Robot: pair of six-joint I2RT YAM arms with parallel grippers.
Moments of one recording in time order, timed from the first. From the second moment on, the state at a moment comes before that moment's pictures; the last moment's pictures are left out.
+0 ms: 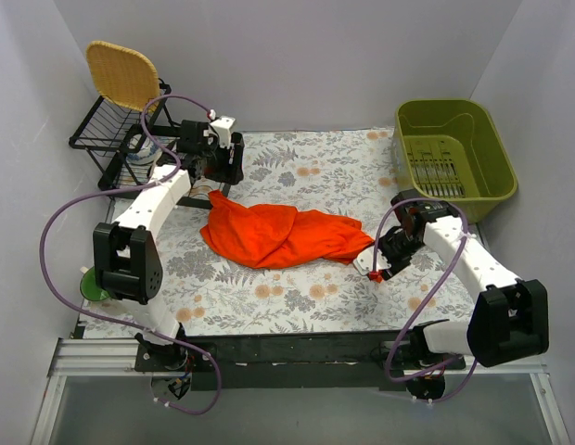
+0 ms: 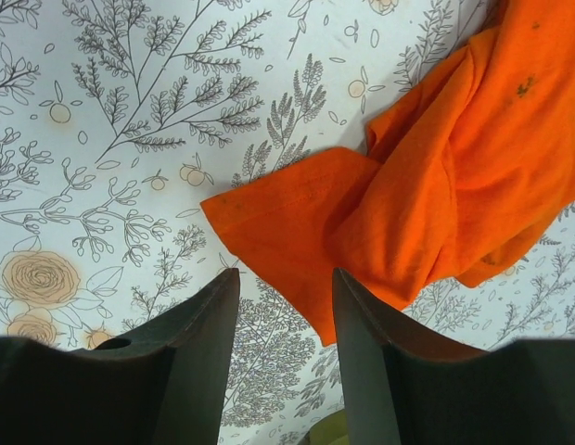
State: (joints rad) left arm -0.21 1.73 1.48 -0.47 0.25 0.07; right arm 0.27 1.29 0.93 -1.13 -0.46 -1.94
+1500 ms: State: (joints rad) left arm -0.21 1.62 1.37 -0.52 0.20 0.12; right arm 0.37 1.47 0.79 -0.94 -0.30 -1.97
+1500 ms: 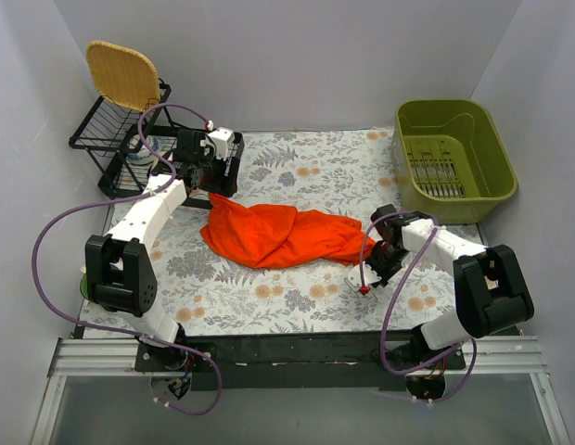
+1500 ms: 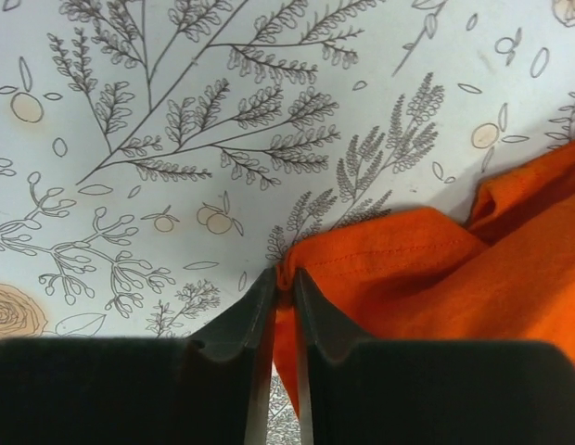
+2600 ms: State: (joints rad) left arm -0.18 1.70 1.28 -0.48 0.17 0.07; right arm 0.07 1.40 1.23 -0.73 -0.54 -0.42
